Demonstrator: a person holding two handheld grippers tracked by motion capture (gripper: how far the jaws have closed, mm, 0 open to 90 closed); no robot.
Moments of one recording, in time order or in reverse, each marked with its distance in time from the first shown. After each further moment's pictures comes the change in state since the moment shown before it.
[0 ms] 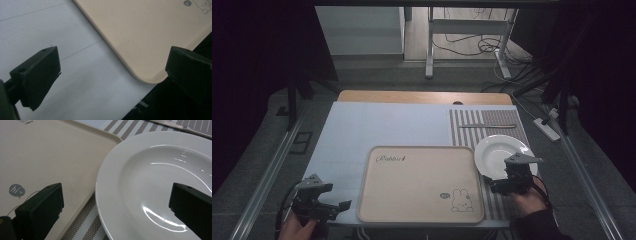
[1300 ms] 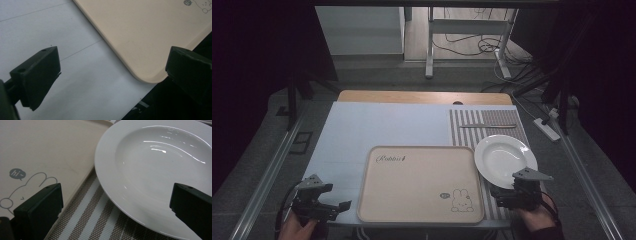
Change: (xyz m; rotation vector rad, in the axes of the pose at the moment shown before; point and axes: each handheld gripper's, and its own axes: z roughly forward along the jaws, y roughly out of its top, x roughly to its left) left arm -0.001 0.000 0.000 0.000 0.003 0.005; right arm 0.014 -0.034 -0.027 -0.009 -0.065 0.041
